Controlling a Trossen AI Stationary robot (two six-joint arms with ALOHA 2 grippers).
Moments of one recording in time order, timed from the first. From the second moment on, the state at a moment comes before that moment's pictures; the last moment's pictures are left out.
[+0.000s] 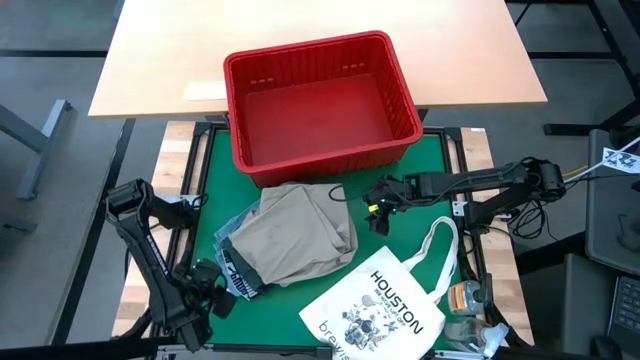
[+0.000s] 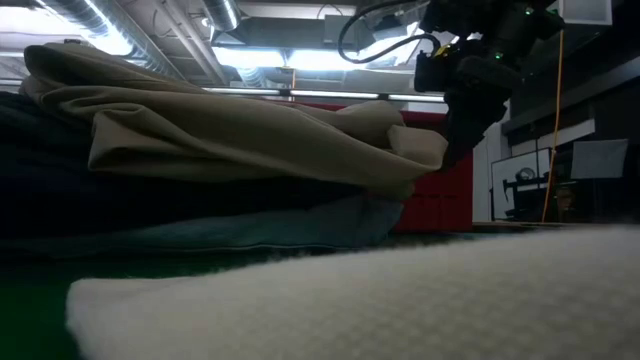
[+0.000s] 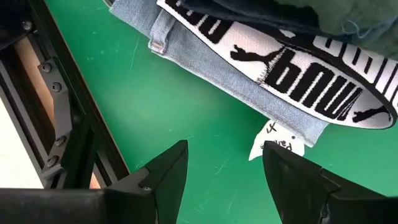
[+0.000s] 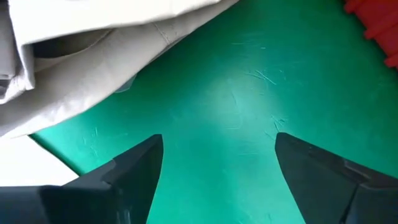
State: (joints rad) left arm -1.07 1.73 1.24 -1.34 -0.21 -2.19; right arm -0.03 1.39 0.90 -0.58 0.06 0.24
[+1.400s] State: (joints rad) left arm -1.06 1.65 0.99 -0.90 -0.33 -2.30; right arm -0.27 1.54 0.90 -0.62 -0.34 0.13
